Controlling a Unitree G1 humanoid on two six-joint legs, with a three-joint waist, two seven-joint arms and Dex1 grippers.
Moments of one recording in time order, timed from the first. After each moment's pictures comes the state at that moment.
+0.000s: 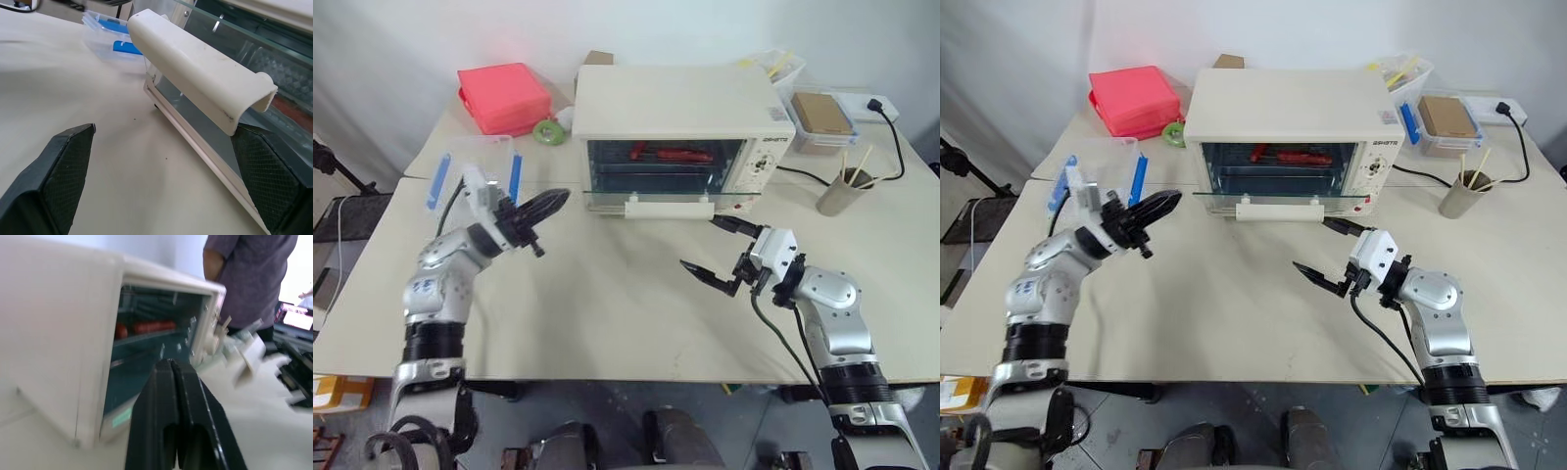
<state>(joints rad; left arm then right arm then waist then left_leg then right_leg) -0.68 0.41 0.19 0.35 -0.54 0.23 -0.91 -0.38 -0.48 -0.03 0.16 0.26 -0.30 1.01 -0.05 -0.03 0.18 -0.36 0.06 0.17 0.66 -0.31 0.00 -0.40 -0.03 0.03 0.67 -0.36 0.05</state>
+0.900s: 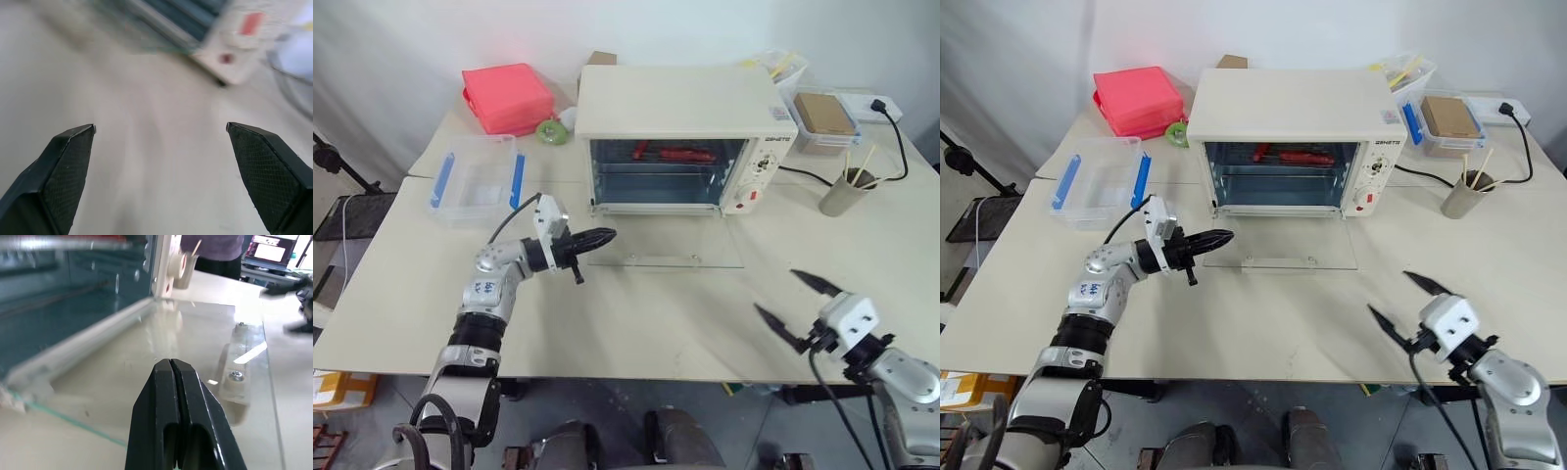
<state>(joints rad) -0.63 0.36 0.02 0.49 -0.34 0.09 -1.02 0.12 -0.60 -0.32 -0.05 0.27 -0.26 0.75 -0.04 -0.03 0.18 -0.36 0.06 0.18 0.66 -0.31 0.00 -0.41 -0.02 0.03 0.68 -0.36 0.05</state>
